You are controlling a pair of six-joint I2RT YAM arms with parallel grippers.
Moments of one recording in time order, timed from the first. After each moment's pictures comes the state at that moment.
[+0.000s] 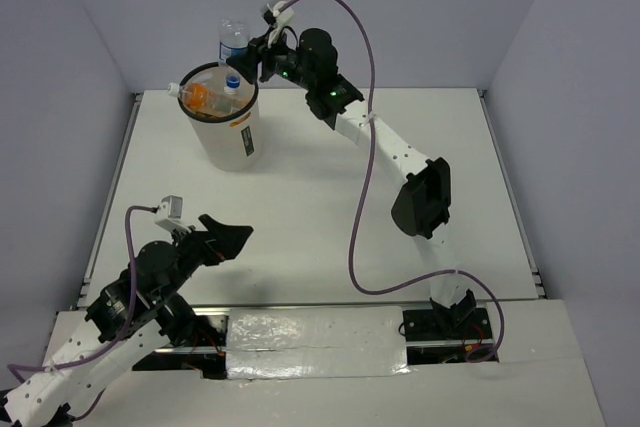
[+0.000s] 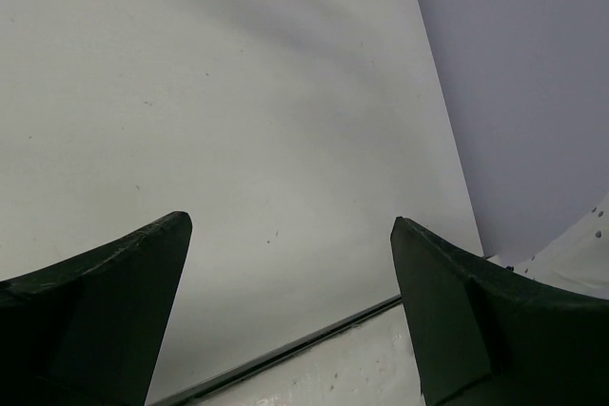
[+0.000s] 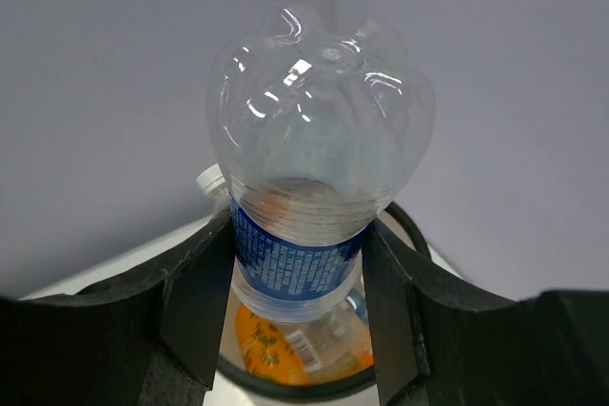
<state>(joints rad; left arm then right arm) -0.75 0.18 0.46 -0.51 -0.28 -0.88 0.66 2.21 2.30 0.08 -0.39 0.11</state>
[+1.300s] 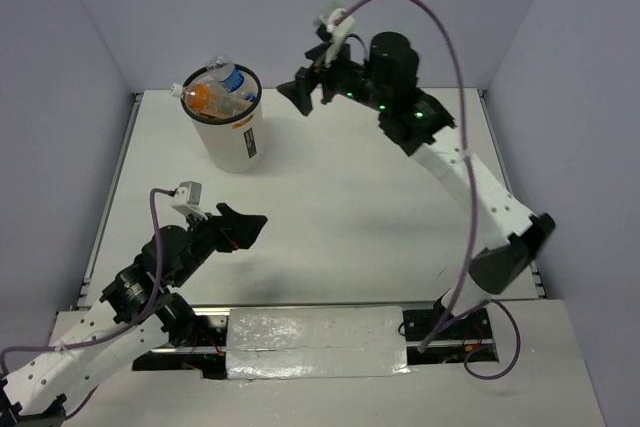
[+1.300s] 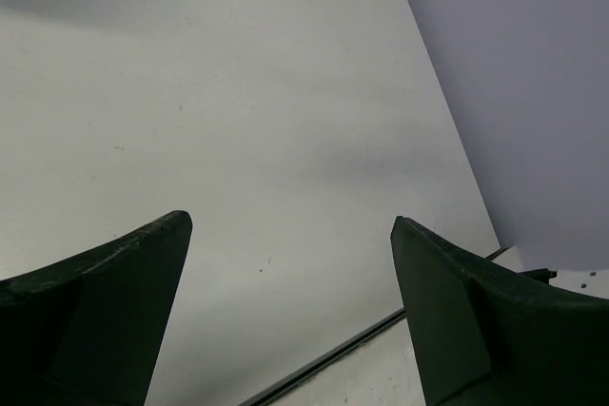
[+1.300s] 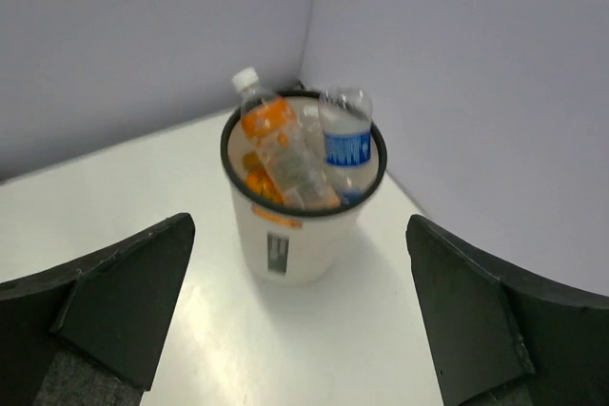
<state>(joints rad) -0.75 0.35 0.48 -0.32 -0.25 -0.77 0.67 1.67 1.90 -0.20 -0.29 -0.14</state>
